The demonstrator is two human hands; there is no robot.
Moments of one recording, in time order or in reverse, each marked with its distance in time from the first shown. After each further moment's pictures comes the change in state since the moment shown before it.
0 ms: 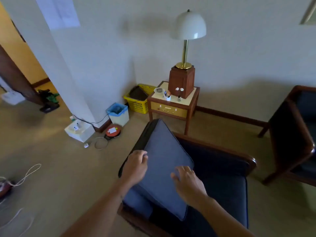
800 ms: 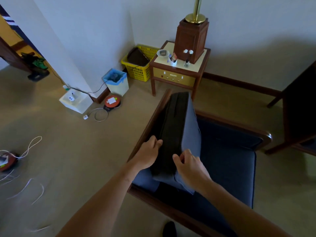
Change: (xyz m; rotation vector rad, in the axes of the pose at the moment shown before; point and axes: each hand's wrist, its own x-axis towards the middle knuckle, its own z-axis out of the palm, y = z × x) left_hand 0.034 -0.022 0.013 -0.225 -0.343 -0.138; right_hand 0.052 -0.023 0.041 0.180 -0.067 0.206
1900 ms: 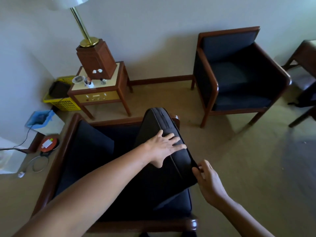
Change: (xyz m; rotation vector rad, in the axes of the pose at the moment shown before) left_hand -0.028 0.288 0.334 1.616 -0.601 1.054; right_hand -0.159 0.368 -0.168 0.462 0.478 0.017
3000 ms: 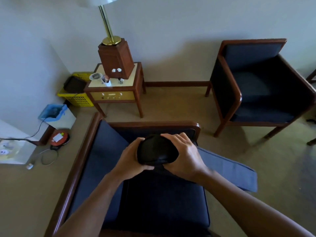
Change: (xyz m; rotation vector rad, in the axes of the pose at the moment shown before) left_hand -0.145 -0.082 0.146 -1.224 0.697 -0.578; right_hand 0.093 -0.170 0.115 -0.330 -0.018 -0.672
